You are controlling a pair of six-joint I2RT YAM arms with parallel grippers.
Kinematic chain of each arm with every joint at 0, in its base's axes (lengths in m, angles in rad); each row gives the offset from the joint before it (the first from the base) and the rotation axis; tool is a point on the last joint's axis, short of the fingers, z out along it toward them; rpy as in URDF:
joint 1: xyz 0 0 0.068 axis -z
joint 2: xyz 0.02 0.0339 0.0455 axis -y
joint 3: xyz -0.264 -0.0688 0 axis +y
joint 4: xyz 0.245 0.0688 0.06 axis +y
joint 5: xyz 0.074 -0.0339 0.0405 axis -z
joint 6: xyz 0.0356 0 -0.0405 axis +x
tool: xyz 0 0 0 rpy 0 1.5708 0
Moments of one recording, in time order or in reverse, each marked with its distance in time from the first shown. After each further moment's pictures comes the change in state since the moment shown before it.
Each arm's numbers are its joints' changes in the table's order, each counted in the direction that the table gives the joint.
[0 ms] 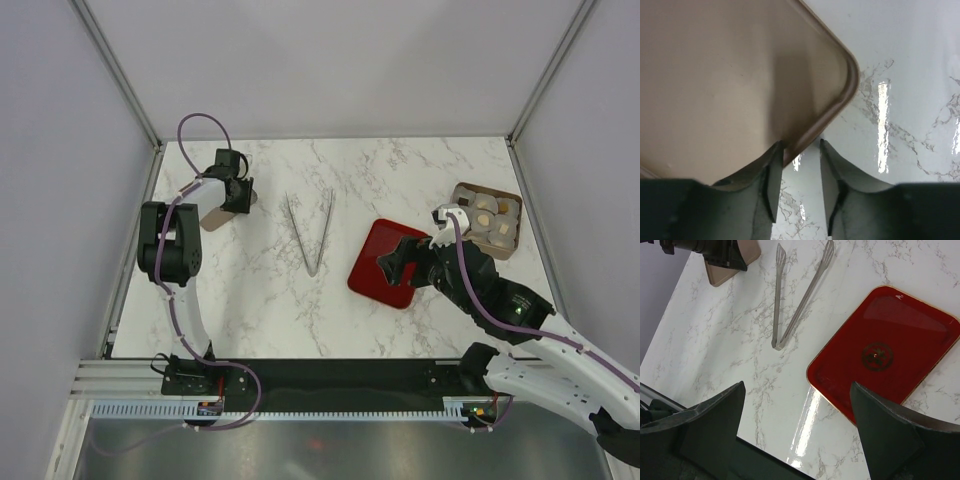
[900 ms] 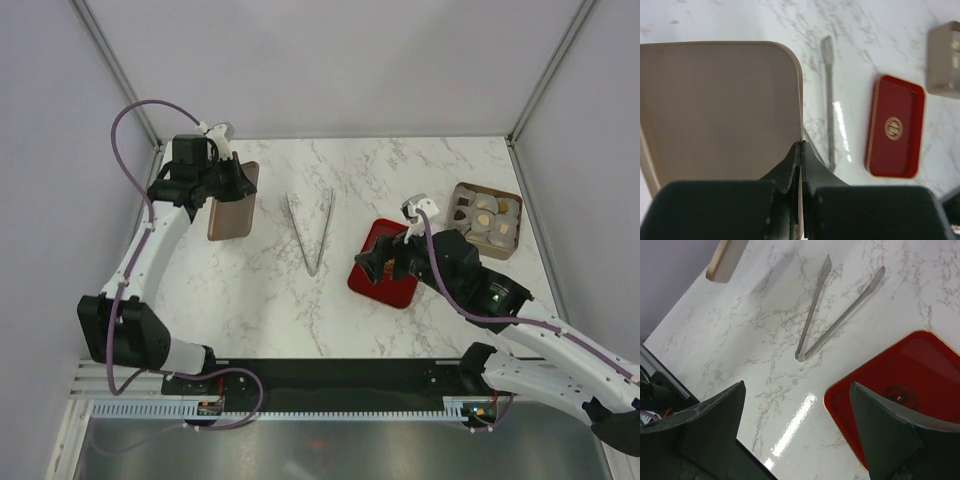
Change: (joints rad) left arm 0.028 0.612 0.102 0.166 0.373 -0.270; right arm 0.000 -0.108 -0.001 -0.193 -0.159 -0.176
